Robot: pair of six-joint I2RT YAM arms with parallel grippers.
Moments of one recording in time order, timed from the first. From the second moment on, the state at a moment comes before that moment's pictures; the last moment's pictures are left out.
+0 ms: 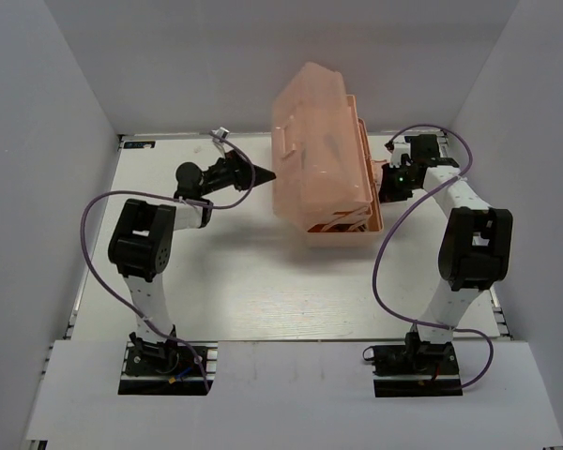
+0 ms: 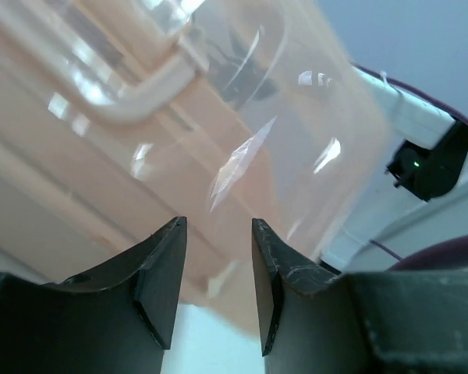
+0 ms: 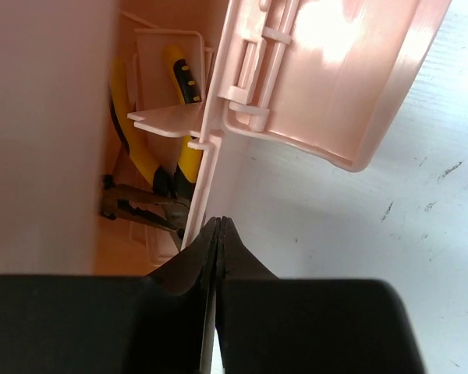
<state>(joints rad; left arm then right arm) -0.23 1.96 1.04 1.35 1.02 -1.18 0.02 1.82 1.40 -0.62 -0.41 -0.11</state>
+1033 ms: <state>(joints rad) -0.27 1.41 1.10 -0.13 0.52 -0.26 -0.07 1.50 1.24 -0.61 -0.25 -0.18</state>
